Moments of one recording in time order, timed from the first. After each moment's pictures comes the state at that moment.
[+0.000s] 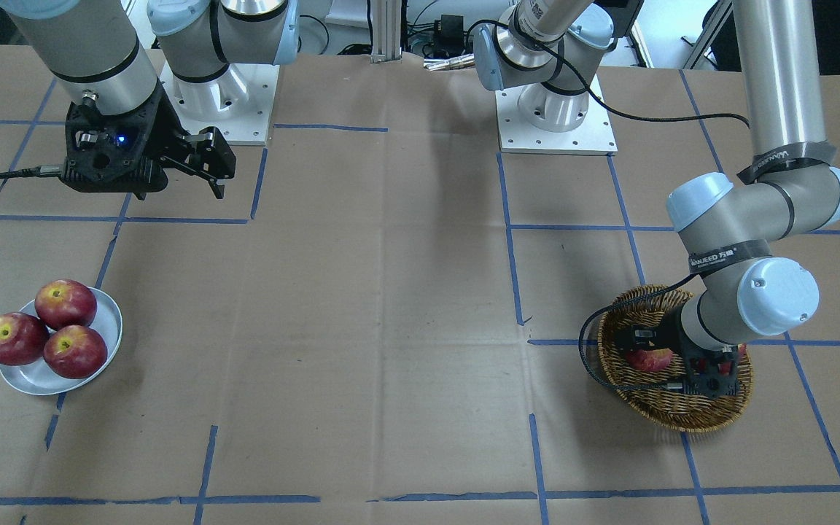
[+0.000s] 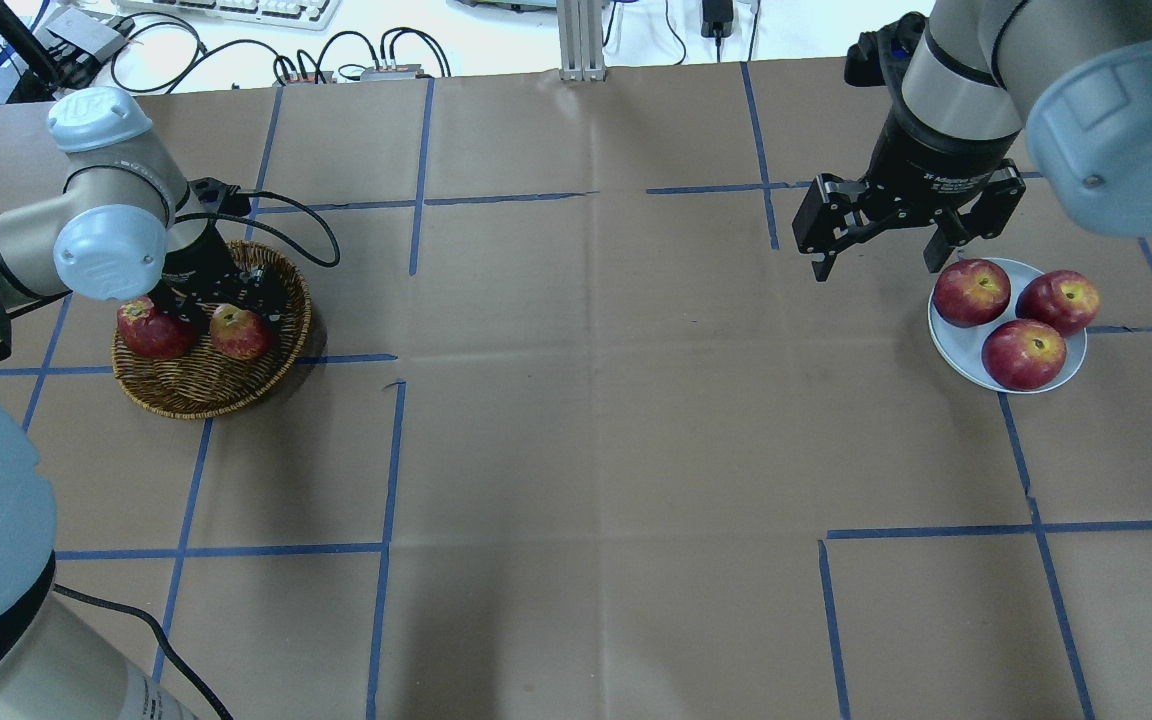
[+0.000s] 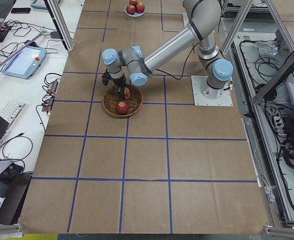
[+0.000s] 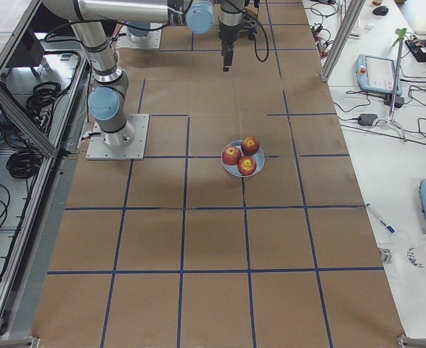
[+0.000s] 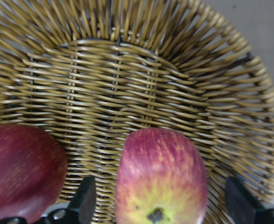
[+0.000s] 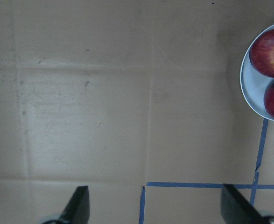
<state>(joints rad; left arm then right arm) -1.27 -2.05 -1.72 -1.11 1.65 0.32 1.57 -1.57 1.64 -1.59 -1.57 -0.04</state>
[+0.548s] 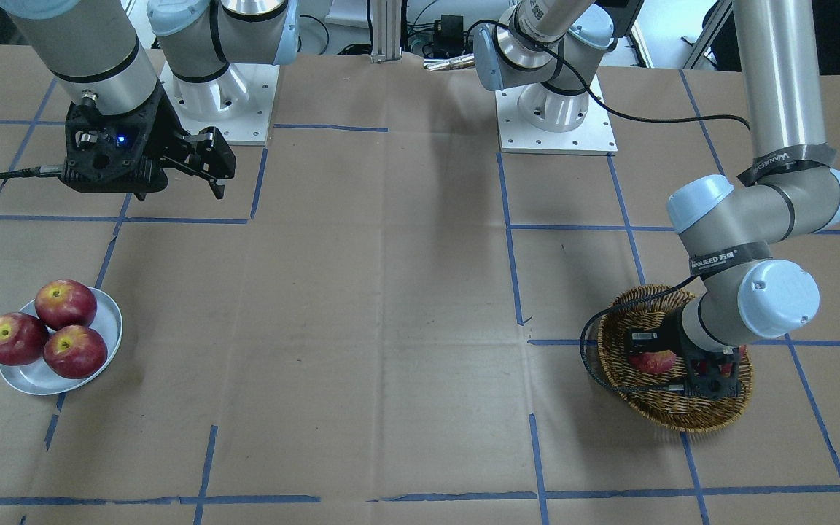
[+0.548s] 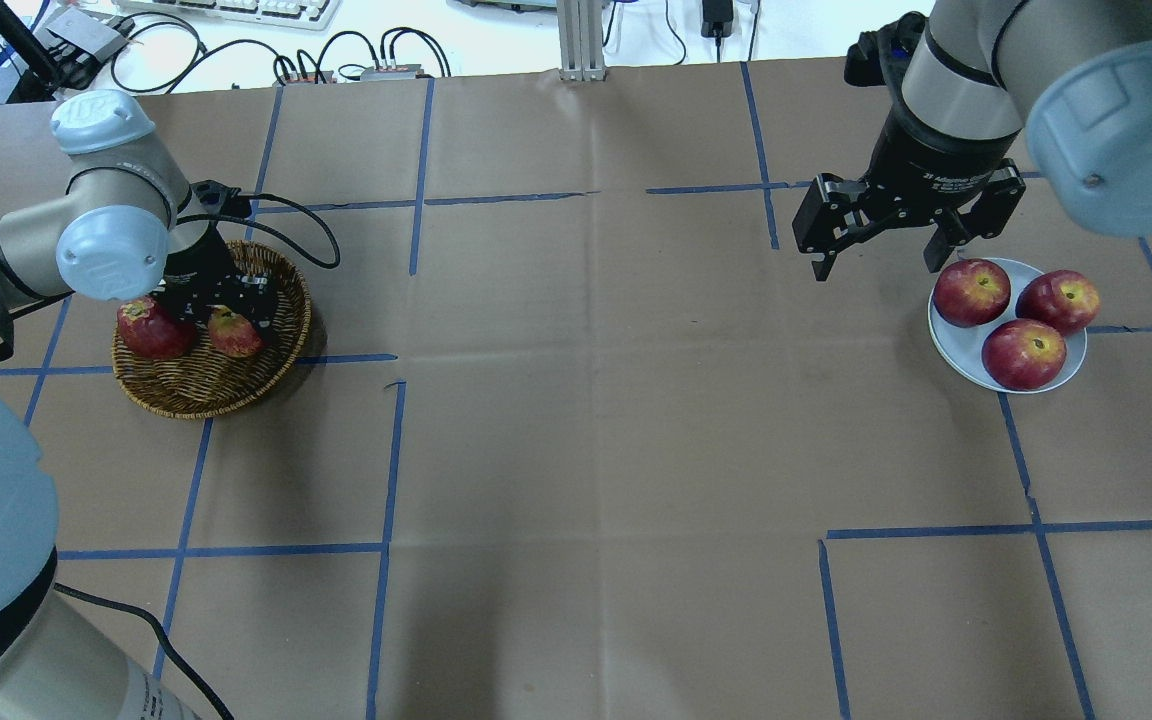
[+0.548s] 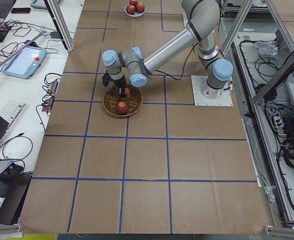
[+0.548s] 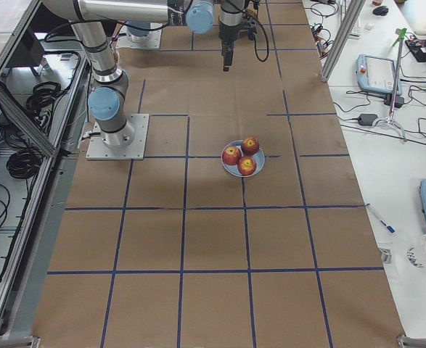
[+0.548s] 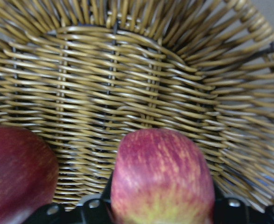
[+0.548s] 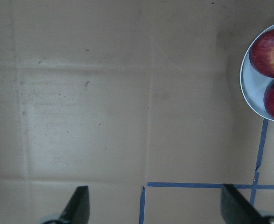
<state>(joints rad) -1.27 -2.05 -1.70 -1.11 1.65 0.31 1.57 -1.57 1.64 -1.59 -1.57 -0.04</state>
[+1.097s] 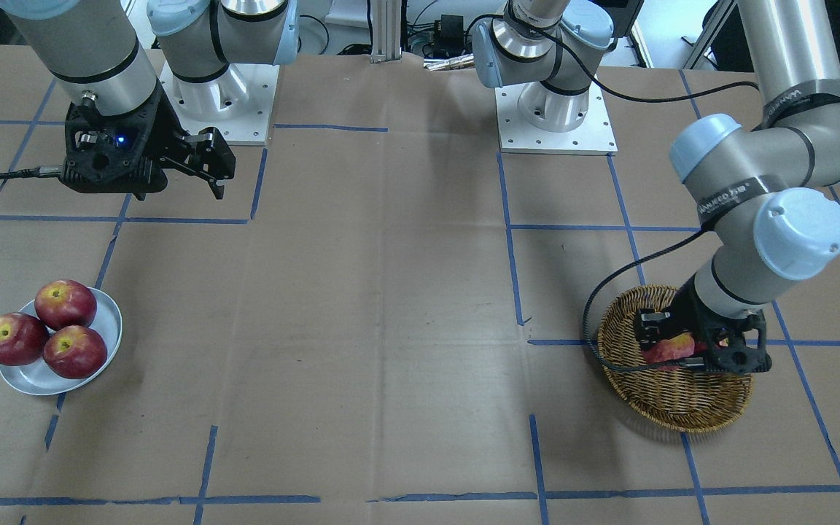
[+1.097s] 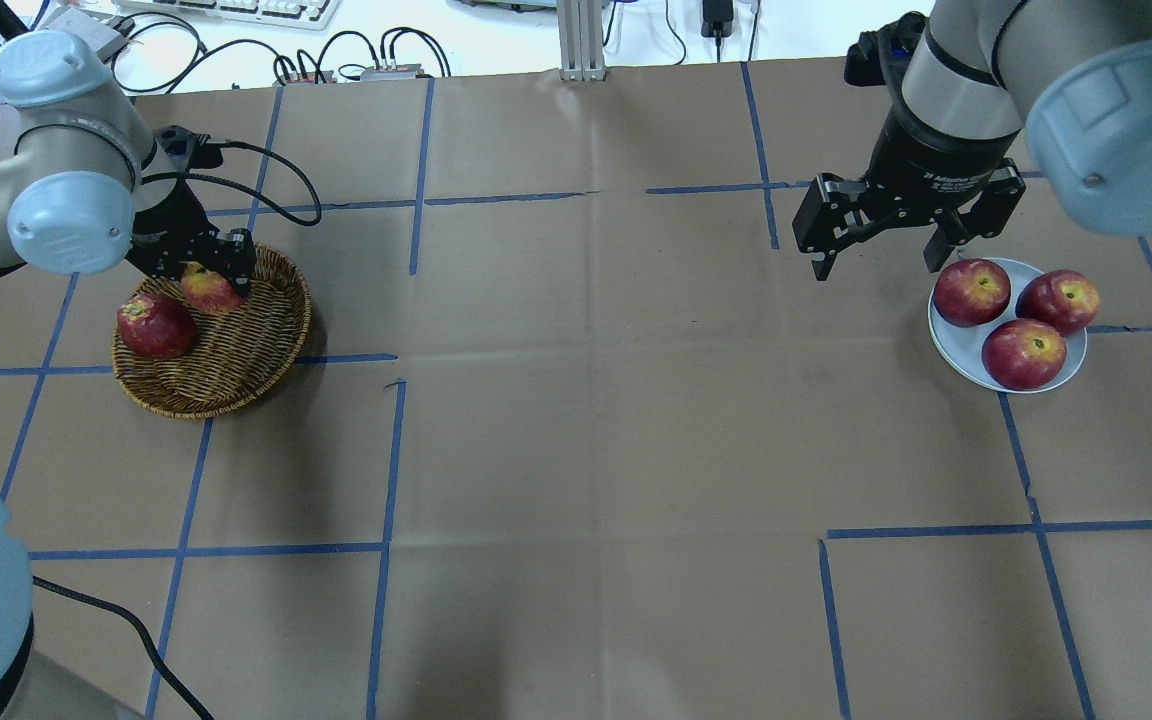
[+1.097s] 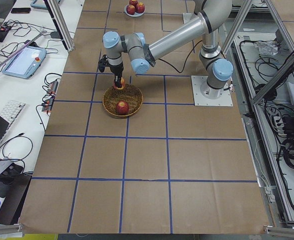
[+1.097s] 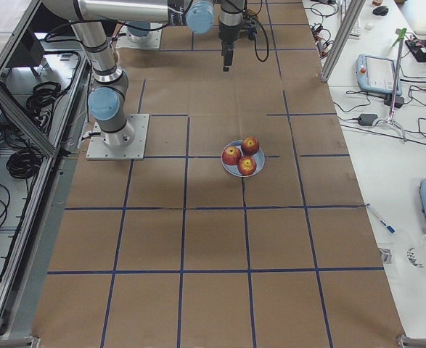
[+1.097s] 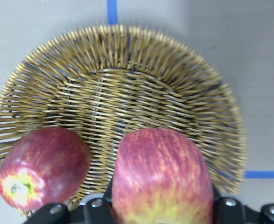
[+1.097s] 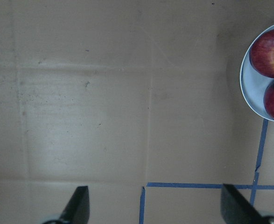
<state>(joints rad) -1.35 -1.90 -1.69 -1.12 1.64 0.26 1.57 -1.57 1.64 -1.59 -1.57 -0.04</state>
